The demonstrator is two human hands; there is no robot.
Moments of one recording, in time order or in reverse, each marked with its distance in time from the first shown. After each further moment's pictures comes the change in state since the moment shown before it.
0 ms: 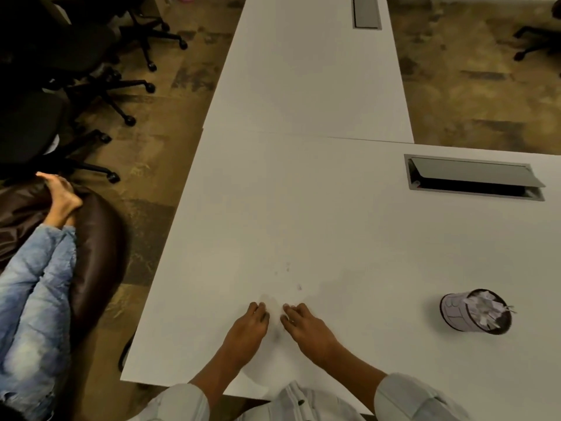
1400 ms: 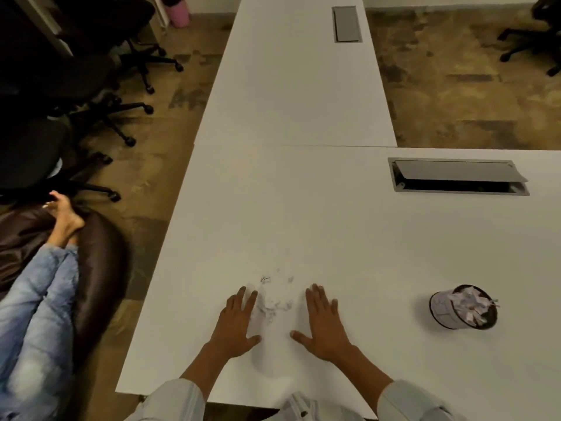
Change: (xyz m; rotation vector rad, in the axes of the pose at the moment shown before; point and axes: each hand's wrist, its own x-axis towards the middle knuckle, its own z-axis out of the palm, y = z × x) left_hand 0.011 -0.011 -0.028 -0.267 -0.157 -0.244; right_hand -0.026 0.035 -0.022 0.328 -0.108 0.459
